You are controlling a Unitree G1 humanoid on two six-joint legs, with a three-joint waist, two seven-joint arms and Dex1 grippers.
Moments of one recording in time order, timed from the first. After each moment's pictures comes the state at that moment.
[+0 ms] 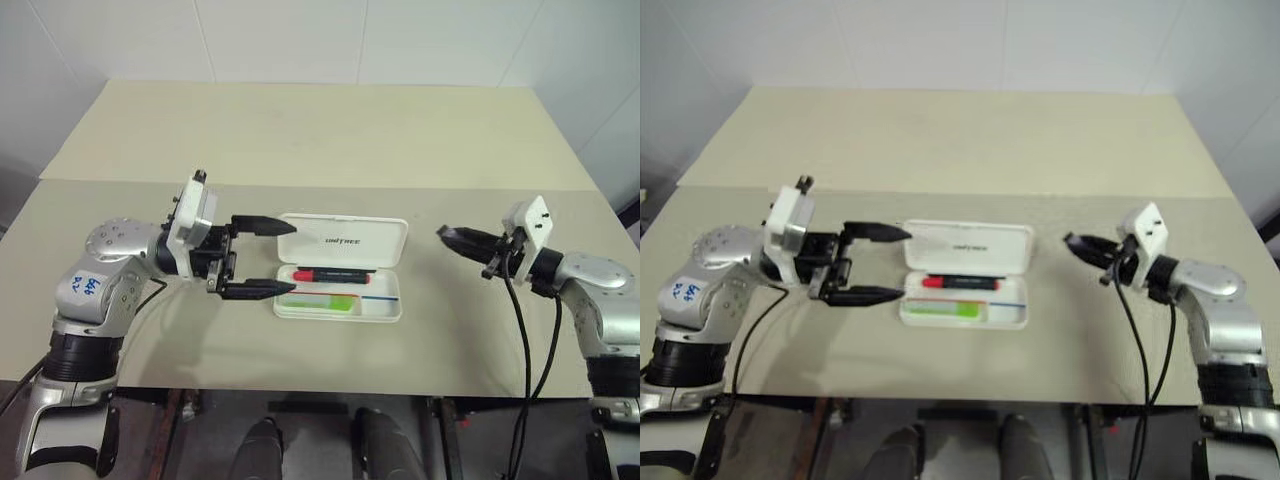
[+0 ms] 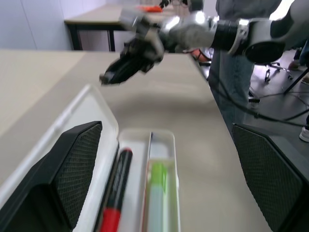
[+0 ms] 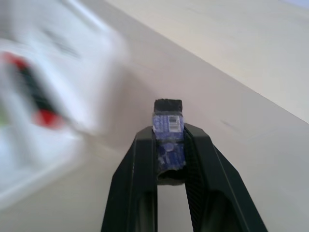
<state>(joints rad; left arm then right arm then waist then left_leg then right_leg) -0.53 0.71 0.04 -0.08 -0.61 0.38 -1.29 -0.37 -0.74 -0.16 -0.01 0.45 0.33 1.05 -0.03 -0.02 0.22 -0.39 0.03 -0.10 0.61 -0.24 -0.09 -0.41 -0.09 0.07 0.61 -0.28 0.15</state>
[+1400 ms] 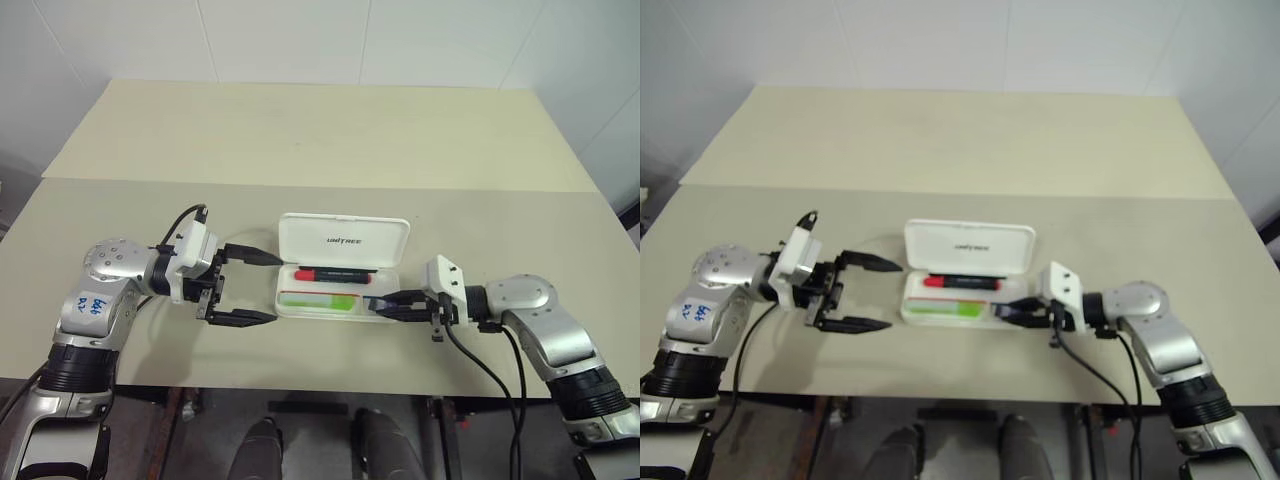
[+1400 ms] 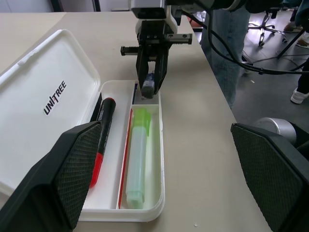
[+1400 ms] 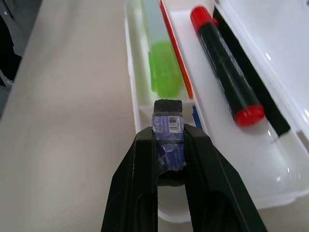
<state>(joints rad) -0.48 0.73 0.01 0.01 -0.50 0.21 -1.40 -0.39 -0.69 0.16 0.01 0.30 0.20 1.22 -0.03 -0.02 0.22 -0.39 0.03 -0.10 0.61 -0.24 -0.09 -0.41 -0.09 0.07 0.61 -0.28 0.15</state>
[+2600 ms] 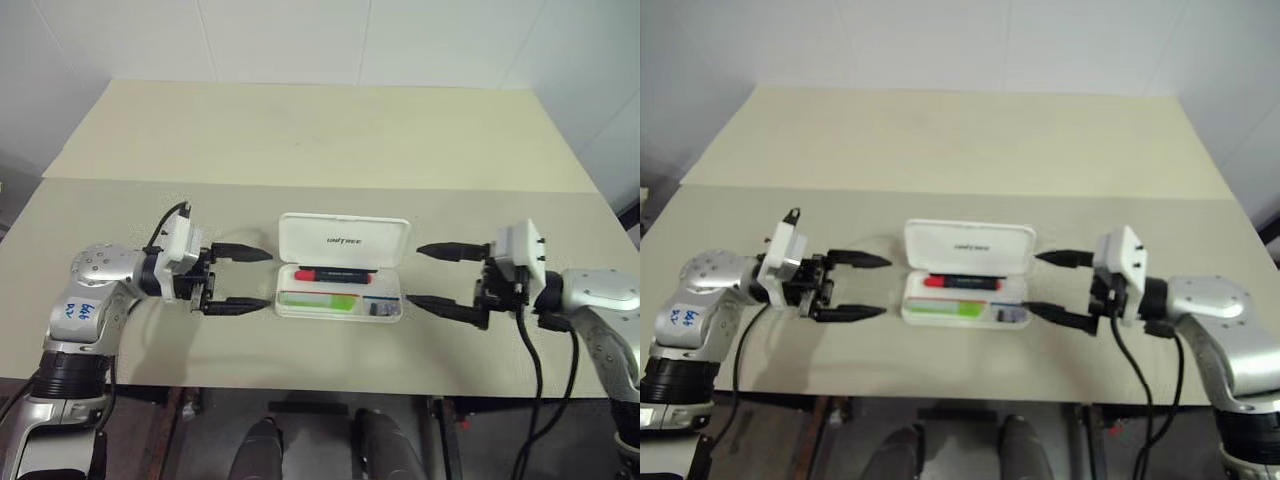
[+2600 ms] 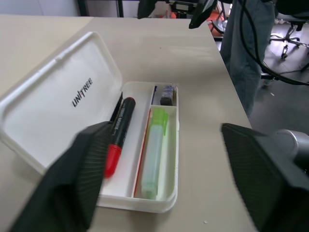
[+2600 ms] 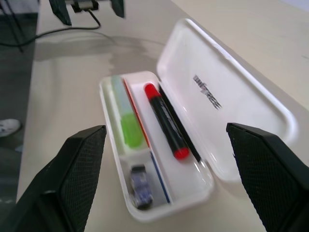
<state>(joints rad) -0.44 0.72 0.08 0.02 -0.52 0.23 -1.35 -0.23 -0.80 -0.20 -0.35 0.56 0.43 1.12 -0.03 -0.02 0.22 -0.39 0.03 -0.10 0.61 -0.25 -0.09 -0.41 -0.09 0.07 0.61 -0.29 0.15</state>
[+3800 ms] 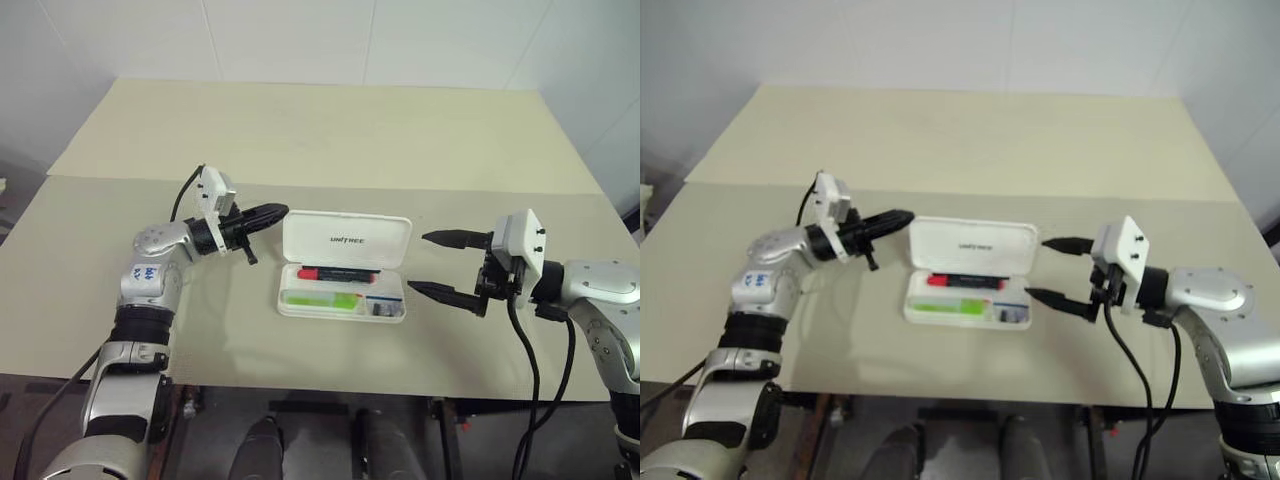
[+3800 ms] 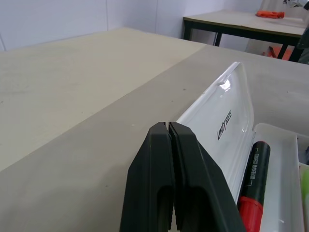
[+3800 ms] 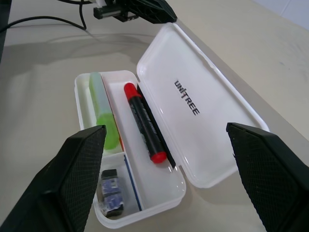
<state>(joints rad) -0.74 0.46 0.07 0.45 -0.36 0.16 -1.00 -0.27 -0.80 -0.16 -0.33 0.51 0.39 1.05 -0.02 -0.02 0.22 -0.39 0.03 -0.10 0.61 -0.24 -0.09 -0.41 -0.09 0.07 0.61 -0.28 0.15</state>
